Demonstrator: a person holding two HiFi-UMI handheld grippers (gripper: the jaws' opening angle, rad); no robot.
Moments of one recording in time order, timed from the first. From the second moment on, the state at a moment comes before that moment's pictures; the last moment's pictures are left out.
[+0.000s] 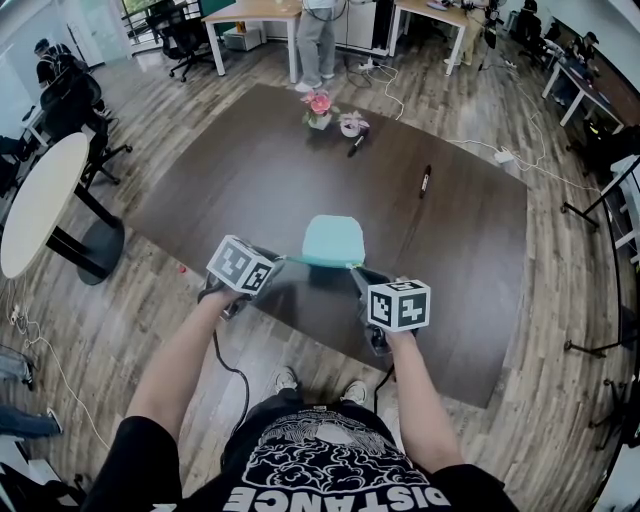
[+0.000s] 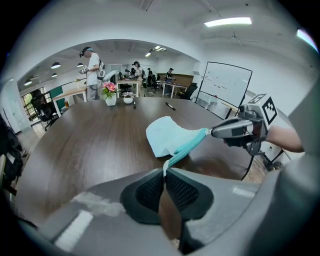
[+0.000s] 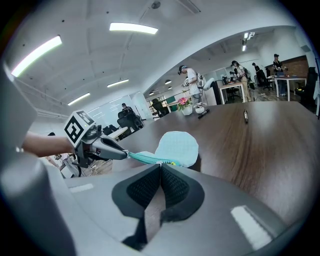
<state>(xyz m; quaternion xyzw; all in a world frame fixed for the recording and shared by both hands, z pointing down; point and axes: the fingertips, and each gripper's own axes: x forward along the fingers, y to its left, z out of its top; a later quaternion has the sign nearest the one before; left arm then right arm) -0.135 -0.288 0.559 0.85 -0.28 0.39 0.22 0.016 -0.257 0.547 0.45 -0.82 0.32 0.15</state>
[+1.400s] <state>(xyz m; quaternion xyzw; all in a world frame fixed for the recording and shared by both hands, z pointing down) -0.124 -0.283 0.569 0.85 -0.30 0.37 0.23 0.039 -0.256 0.561 0.49 -0.79 0.33 0.17</state>
